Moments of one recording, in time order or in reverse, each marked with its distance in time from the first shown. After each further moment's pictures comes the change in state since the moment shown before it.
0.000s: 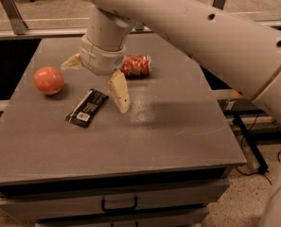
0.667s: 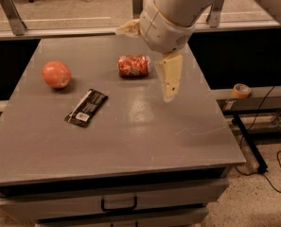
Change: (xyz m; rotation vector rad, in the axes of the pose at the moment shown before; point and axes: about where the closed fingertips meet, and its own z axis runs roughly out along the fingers) arm 0.038 0.080 -0.118 0.175 0.130 0.316
